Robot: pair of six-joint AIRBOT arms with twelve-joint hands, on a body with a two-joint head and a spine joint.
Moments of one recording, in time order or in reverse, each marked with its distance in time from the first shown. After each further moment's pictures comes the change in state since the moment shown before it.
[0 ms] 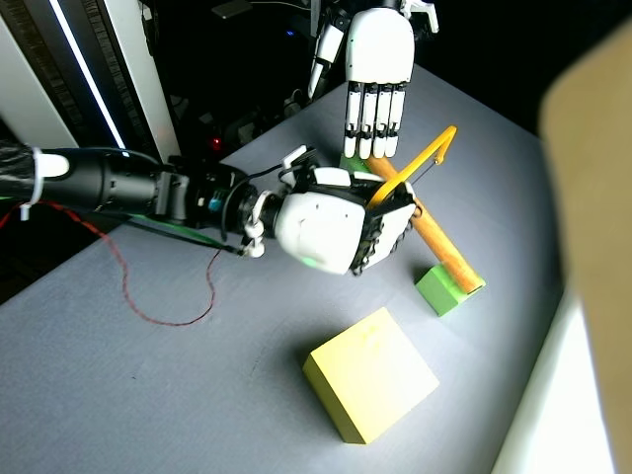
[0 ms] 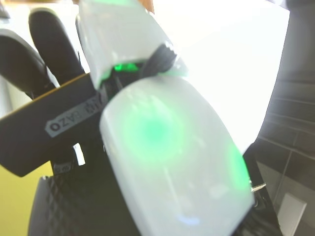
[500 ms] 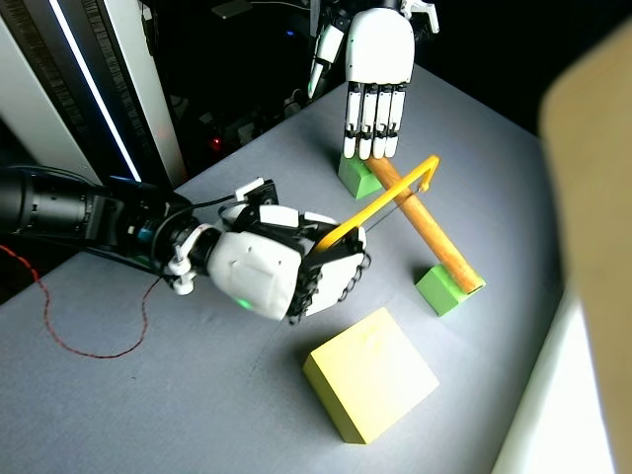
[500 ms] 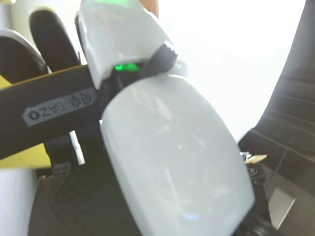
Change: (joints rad) left arm 0.000 0.000 0.002 0.000 0.000 0.000; right arm -0.074 0.134 -0.116 0.009 0.079 0.006
